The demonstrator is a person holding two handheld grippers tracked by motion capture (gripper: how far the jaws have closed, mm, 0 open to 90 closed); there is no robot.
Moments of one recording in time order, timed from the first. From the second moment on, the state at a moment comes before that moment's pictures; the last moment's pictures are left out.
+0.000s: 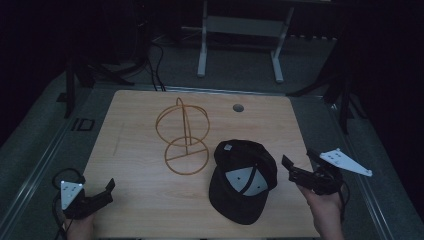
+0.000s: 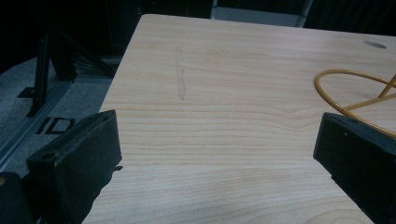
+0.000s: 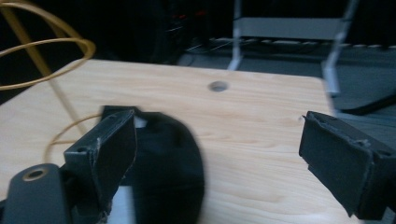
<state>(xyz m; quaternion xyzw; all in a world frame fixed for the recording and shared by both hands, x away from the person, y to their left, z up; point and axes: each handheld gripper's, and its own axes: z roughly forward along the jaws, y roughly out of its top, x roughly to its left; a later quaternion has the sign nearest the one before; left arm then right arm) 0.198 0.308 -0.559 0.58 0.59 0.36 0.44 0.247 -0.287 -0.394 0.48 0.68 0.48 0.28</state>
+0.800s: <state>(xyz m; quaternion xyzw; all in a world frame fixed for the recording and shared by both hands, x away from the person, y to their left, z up) 0.198 0.306 -0.559 0.59 0.58 0.35 0.44 0.289 -0.243 -0.470 0.50 0.74 0.35 0.27</state>
